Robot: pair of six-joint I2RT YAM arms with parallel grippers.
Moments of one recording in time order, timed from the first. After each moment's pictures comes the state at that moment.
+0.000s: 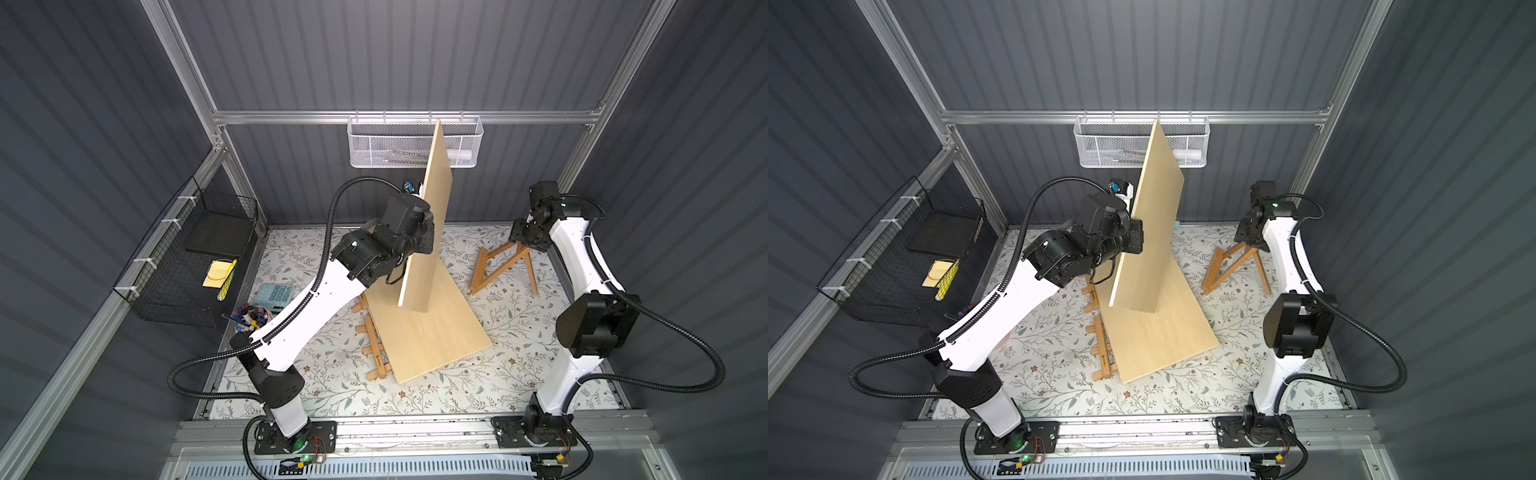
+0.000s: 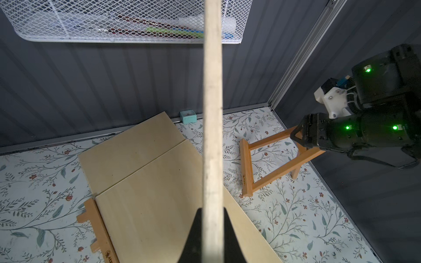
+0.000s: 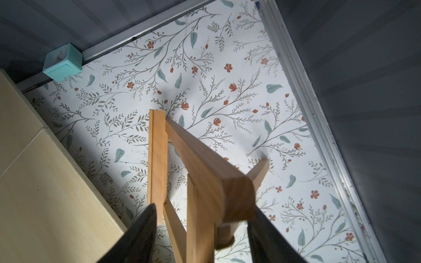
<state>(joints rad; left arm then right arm) -0.89 1.73 2.12 -0.85 -0.35 -0.38 -0.02 1.90 1.96 -1.13 0.11 0.32</state>
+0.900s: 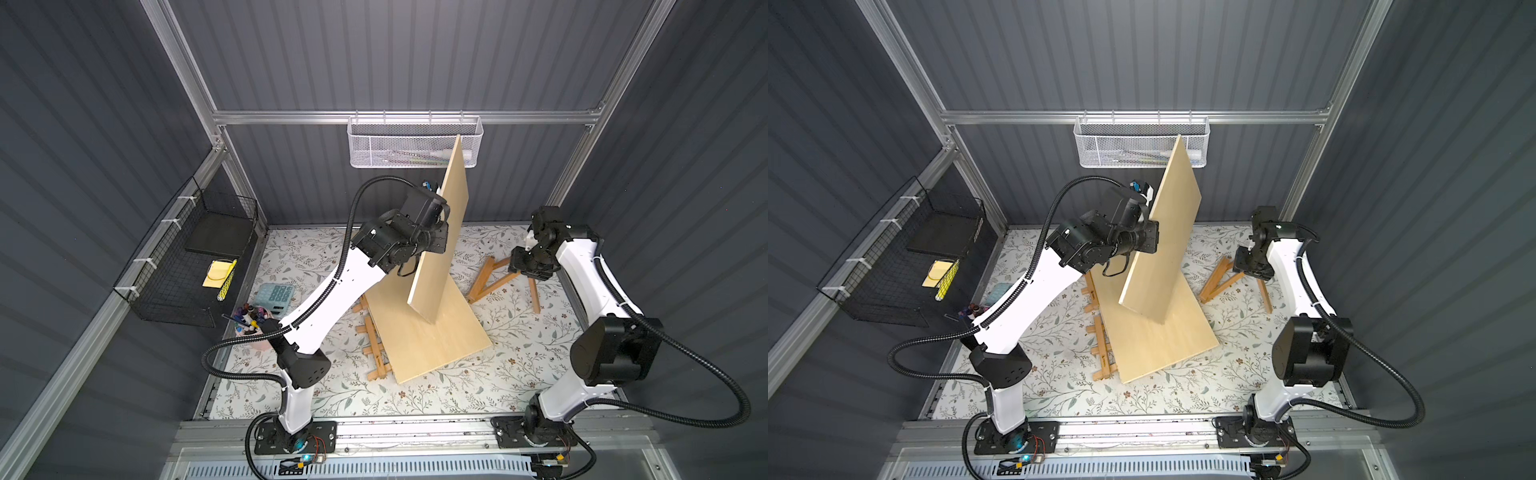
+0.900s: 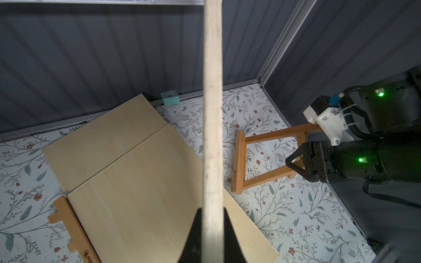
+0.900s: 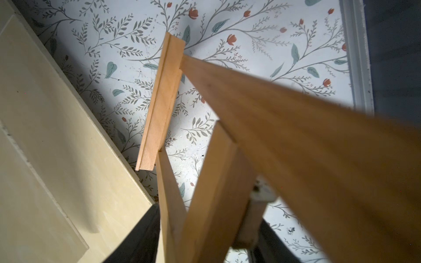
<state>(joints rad) -0.89 1.93 2.38 -1.04 -0.21 -0.39 -0.02 1.67 1.63 -1.18 -0.03 0.24</state>
